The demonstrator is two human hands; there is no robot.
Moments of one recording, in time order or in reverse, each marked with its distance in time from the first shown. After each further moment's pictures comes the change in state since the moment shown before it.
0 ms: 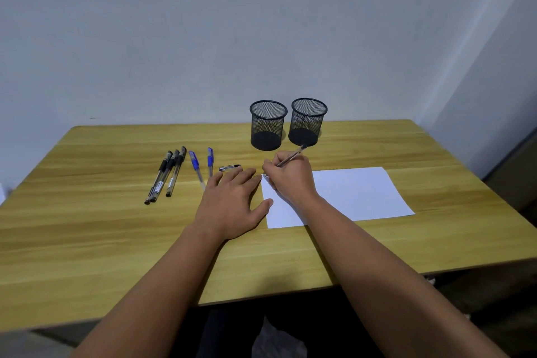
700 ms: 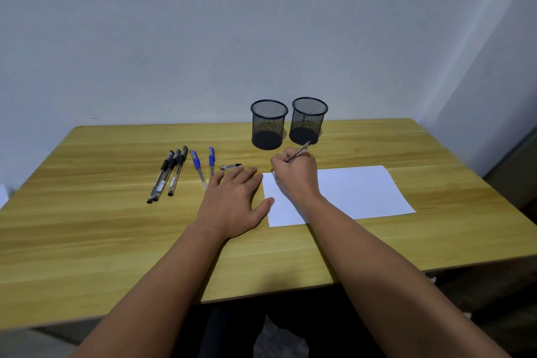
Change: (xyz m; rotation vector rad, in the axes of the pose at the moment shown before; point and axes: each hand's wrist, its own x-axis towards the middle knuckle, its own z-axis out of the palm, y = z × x) left_hand 0.000 0.000 -0.001 0.002 -0.004 0.000; right_hand 0.000 -0.004 -0.004 0.034 0.091 0.015
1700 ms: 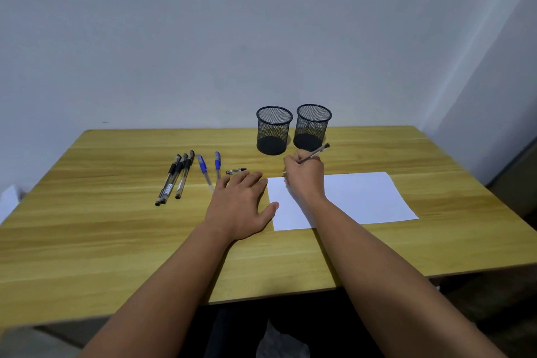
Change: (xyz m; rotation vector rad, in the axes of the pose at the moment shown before) left_hand 0.000 0.002 -0.002 0.024 -0.016 0.017; right_hand -0.004 -0.012 -0.007 0.158 0.023 0.145
